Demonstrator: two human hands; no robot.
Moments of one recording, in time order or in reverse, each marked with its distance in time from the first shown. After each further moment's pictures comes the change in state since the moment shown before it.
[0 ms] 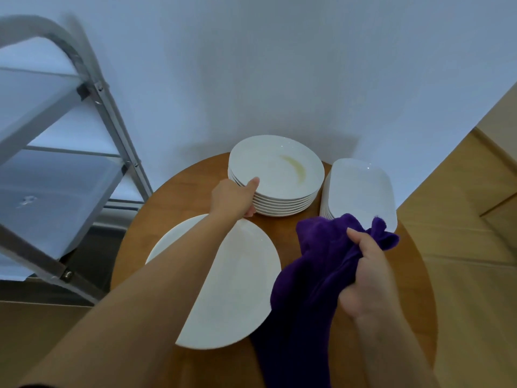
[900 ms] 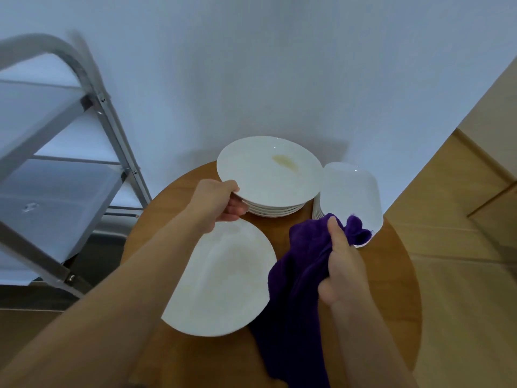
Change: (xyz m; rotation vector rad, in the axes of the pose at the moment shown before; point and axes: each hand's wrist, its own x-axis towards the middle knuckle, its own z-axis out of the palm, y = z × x) left_hand -0.038 0.014 -0.049 -0.275 -0.167 -0.084; right_hand -0.015 0.010 0.014 -0.023 -0.007 -0.029
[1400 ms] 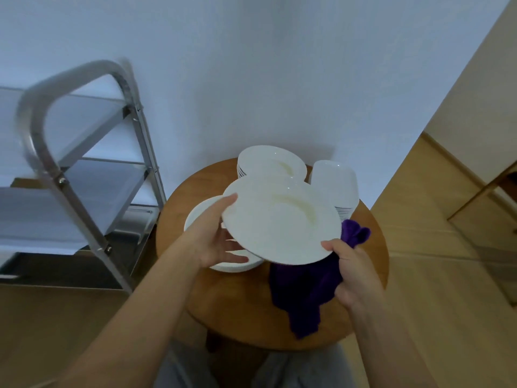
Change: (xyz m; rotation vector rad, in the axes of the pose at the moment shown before) left_hand -0.165 -0.040 -0.041 -0.427 -0.269 -0.225; right_hand -0.110 0.019 -0.068 -0.062 -0.247 -0.152
